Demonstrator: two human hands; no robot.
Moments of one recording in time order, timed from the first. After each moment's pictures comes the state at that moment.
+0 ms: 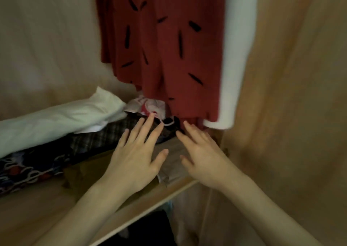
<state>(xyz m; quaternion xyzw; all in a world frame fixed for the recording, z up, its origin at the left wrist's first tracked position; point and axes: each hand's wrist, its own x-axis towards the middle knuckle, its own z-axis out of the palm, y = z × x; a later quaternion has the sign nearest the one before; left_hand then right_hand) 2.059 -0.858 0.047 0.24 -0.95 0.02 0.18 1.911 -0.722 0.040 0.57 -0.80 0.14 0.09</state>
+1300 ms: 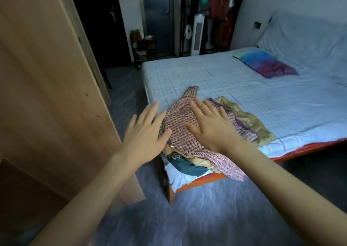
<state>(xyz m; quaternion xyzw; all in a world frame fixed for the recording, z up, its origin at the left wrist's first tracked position) 2.088 -0.442 -0.013 -0.37 -0.92 -0.08 0.06 2.181 -0.252 0.001 -0.10 -0.99 0.08 0.07</state>
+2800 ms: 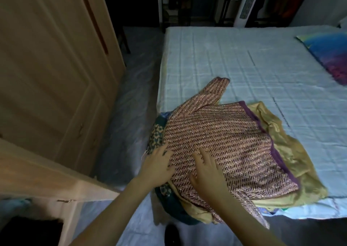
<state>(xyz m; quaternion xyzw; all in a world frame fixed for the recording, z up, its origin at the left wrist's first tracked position) 1.881 -0.248 -0.240 -0.27 -0.94 -0.15 -0.18 1.971 -0.082 -0.222 -0.08 -0.98 0.14 -0.08</state>
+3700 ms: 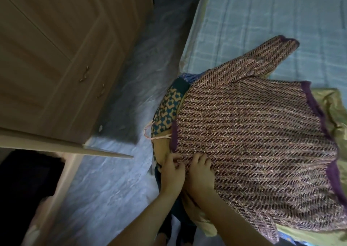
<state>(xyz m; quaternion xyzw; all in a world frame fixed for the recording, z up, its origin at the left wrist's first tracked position) 1.911 -0.187 -0.436 0.25 -0.80 -0.51 -0.20 1.914 -0.097 -0.460 -0.10 -0.95 0.03 -0.29</state>
